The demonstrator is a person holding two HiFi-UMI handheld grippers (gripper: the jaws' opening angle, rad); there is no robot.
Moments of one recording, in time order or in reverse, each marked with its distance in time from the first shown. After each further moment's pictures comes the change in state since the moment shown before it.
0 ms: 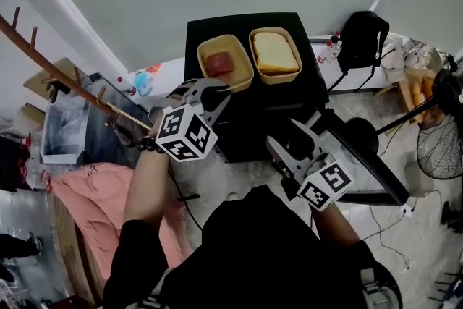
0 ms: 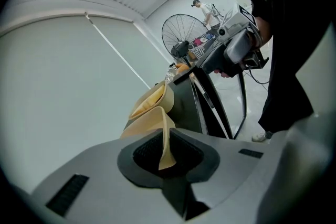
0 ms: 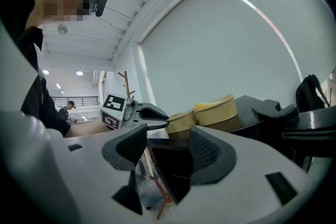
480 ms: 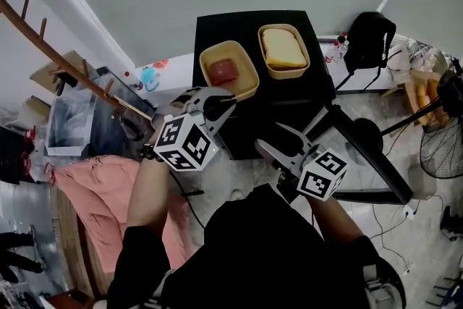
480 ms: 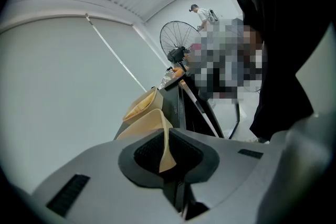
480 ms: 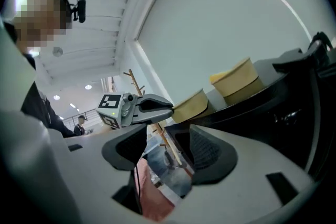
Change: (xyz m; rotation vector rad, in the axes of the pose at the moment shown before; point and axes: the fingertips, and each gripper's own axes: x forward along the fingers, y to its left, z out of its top) left arm -0.032 -0.026 0.008 -0.023 -0.040 -0.044; right arm 0.020 0.031 -0.033 0.219 0.138 0.164
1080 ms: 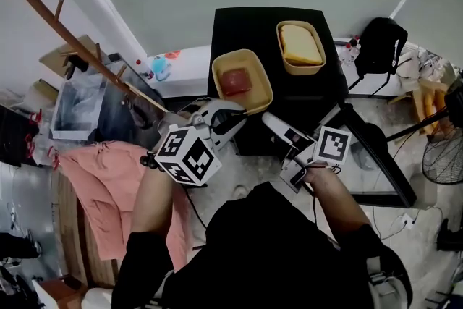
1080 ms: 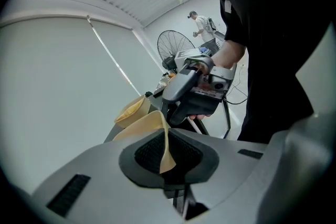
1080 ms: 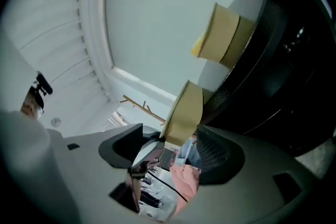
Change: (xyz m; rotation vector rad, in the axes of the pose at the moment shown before) left arm -0.039 -0.041 0.013 -0.031 -0.063 -0.055; right arm 0.036 0.001 0.015 0.541 0.035 0.153
